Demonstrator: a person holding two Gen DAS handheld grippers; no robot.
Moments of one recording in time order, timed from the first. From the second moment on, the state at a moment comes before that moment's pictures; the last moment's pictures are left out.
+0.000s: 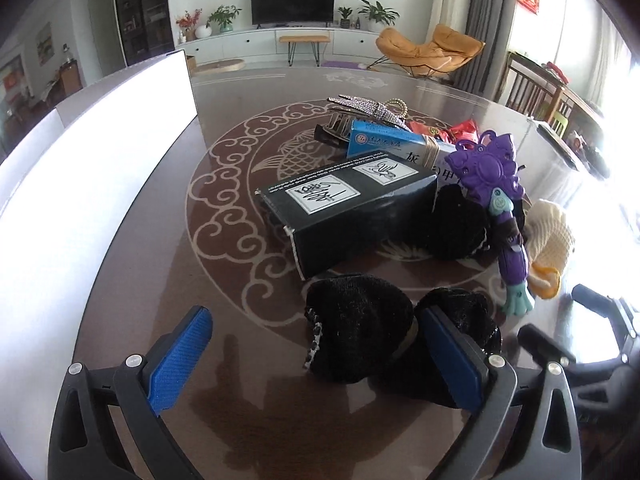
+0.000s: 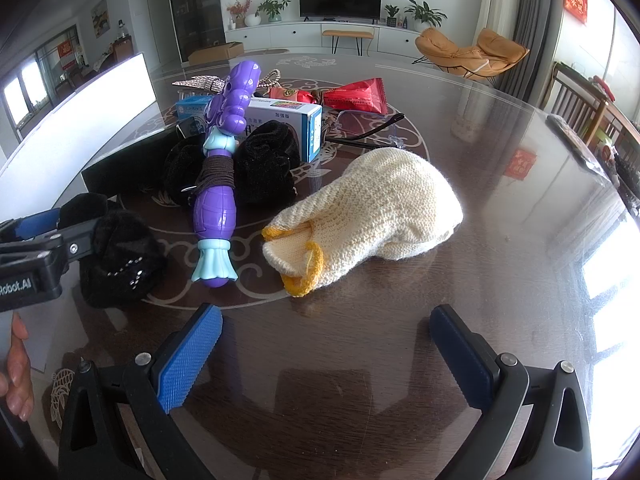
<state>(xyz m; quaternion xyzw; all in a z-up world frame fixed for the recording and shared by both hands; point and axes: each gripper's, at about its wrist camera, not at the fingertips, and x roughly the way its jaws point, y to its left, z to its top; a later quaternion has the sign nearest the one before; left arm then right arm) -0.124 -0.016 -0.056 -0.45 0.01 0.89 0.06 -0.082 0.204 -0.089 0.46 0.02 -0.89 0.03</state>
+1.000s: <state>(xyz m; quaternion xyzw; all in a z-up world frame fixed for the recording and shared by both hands) -0.077 -0.057 -0.064 -0.47 -0.08 0.88 0.08 -0.081 0.205 -0.089 0.46 0.02 -0.89 0.03</state>
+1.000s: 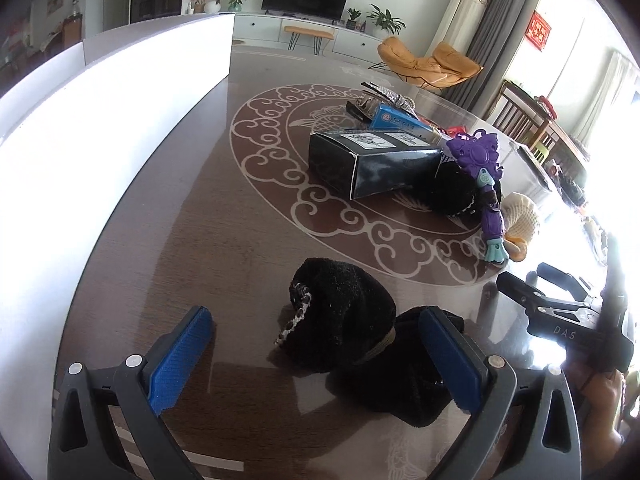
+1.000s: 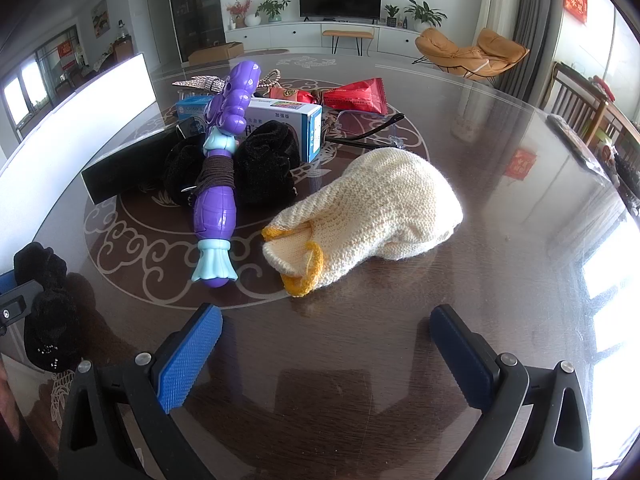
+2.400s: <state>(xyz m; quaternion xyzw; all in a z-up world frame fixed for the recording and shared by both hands) -0.060 -0.010 -0.062 -0.47 -0.07 0.87 0.13 -0.081 0.205 -0.089 0.46 0.02 -0.89 0.03</state>
